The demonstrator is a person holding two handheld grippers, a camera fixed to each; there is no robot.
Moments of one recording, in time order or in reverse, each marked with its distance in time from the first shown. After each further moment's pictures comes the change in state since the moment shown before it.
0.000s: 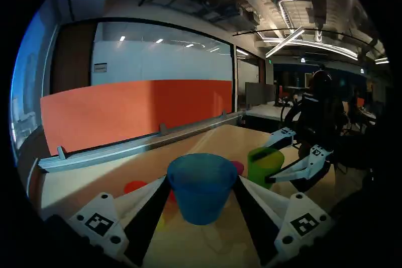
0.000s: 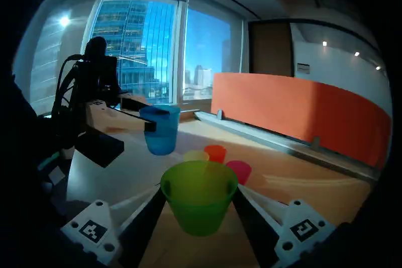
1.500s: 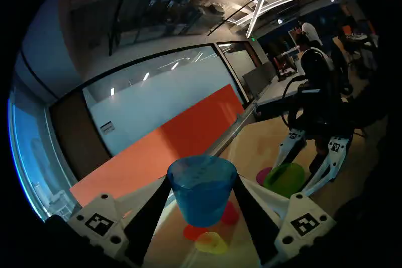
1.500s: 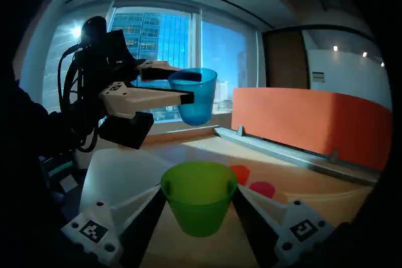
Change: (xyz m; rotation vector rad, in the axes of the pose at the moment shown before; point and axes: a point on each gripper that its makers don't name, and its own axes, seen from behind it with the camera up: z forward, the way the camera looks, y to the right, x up) left arm 0.103 -0.007 -0.004 0.115 0.058 0.490; right arm 0.035 -0.037 0.027 0.129 0.095 0.004
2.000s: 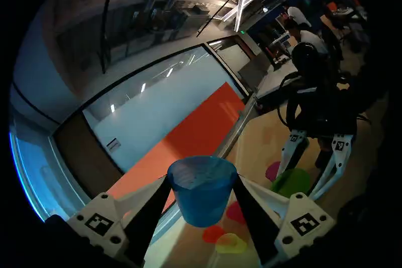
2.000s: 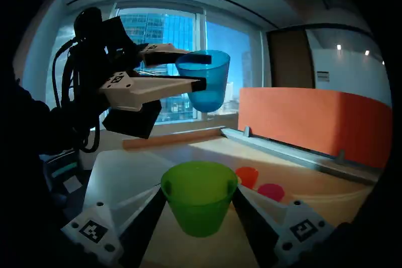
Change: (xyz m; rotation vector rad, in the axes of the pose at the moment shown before) left arm 0.024 -0.002 -0.003 0.020 0.007 0.169; right arm -0.002 -0.013 0.015 0.040 0.005 0.004
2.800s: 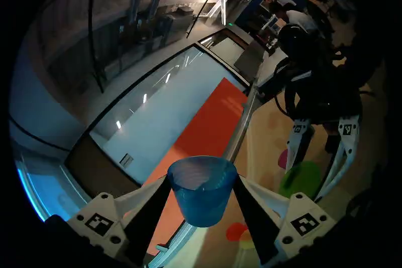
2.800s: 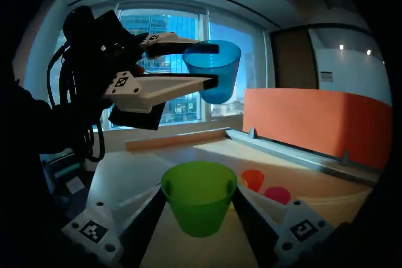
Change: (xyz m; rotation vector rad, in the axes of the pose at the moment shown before) left arm 0.006 -0.009 0.000 0.041 -0.005 0.193; right arm 0.008 -0.006 0.009 0.022 0.007 0.002
